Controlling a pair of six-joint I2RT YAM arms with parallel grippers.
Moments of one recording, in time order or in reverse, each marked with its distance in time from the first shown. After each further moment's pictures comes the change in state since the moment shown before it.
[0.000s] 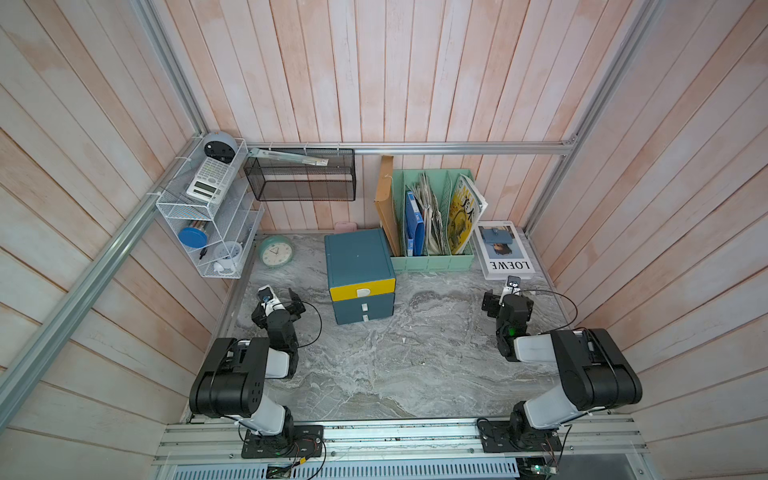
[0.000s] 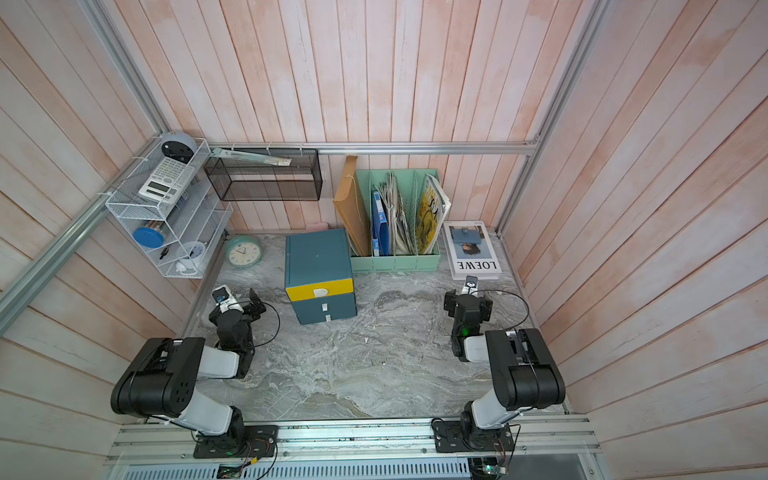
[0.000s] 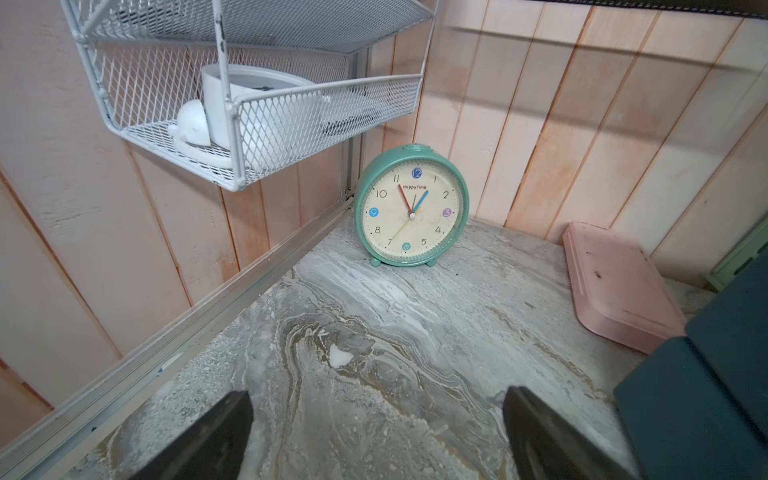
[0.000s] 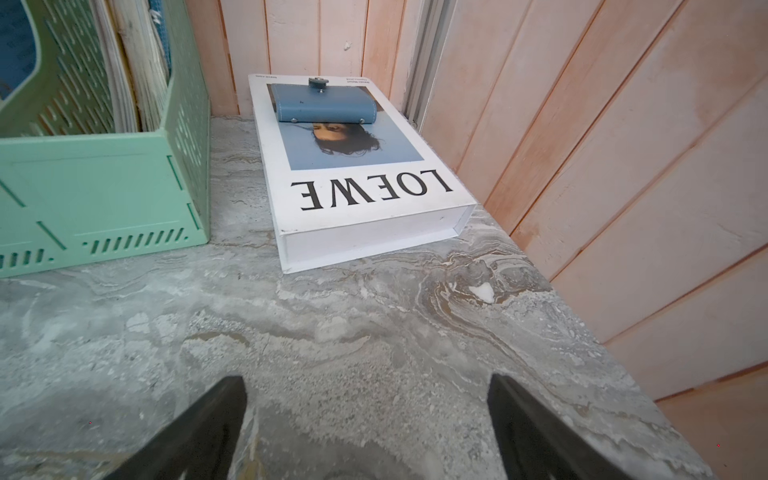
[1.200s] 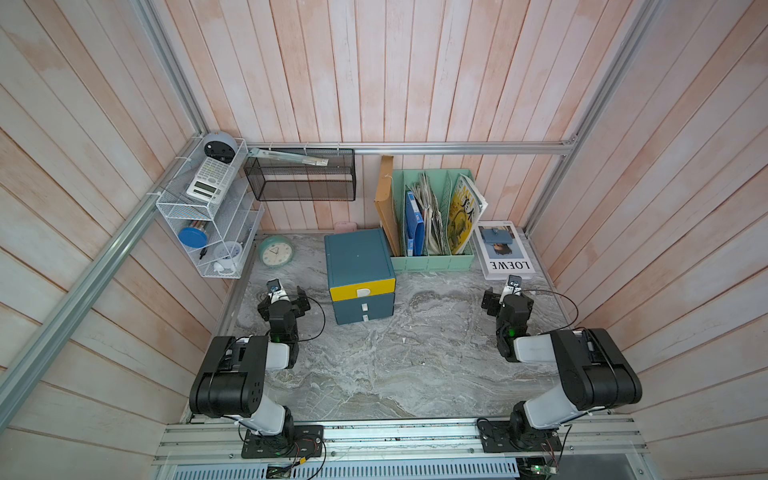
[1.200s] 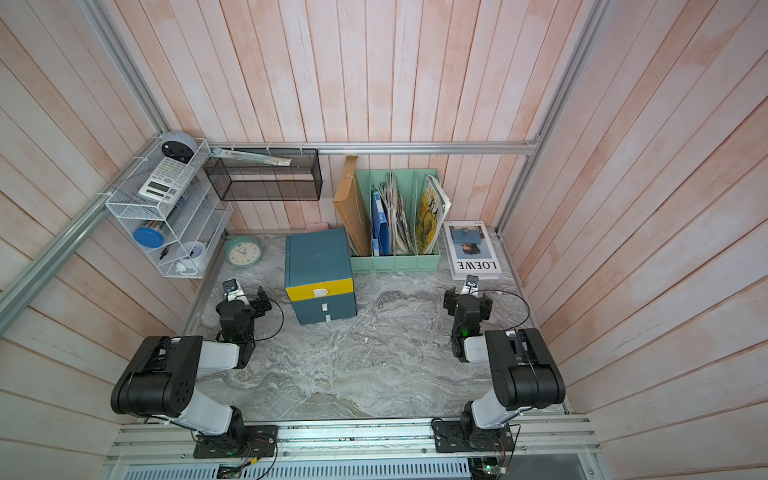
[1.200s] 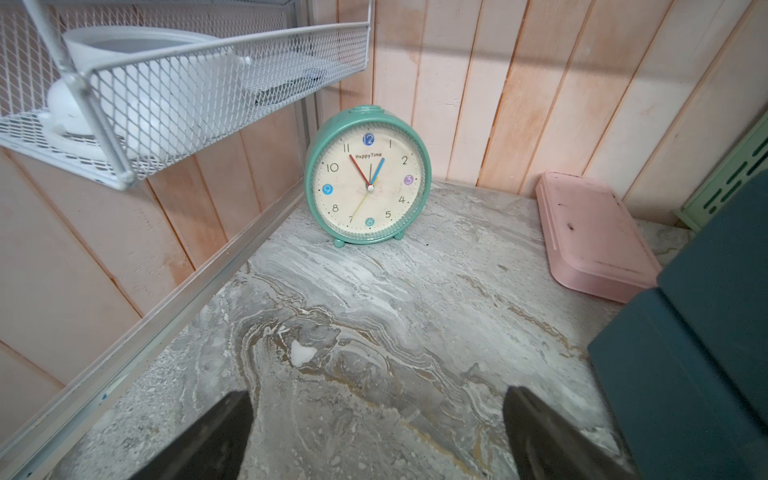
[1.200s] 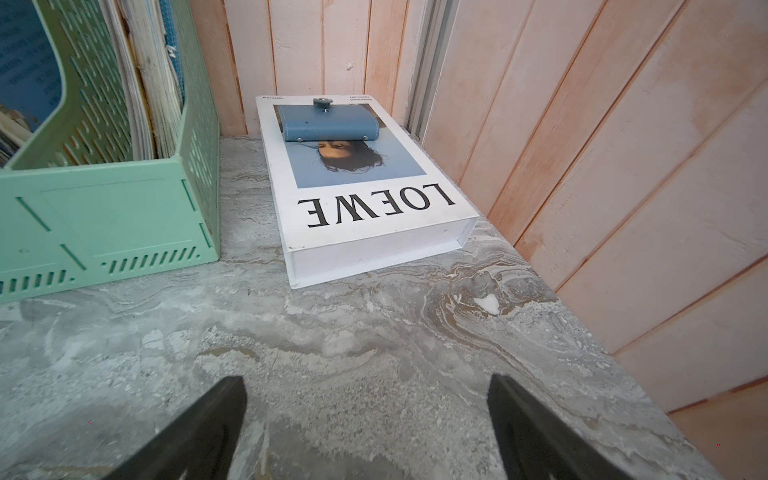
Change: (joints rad) left arm -0.002 0.000 0.096 -0.190 0.112 0.060; right arm 0.000 0.000 -0.001 0.036 -0.002 0.008
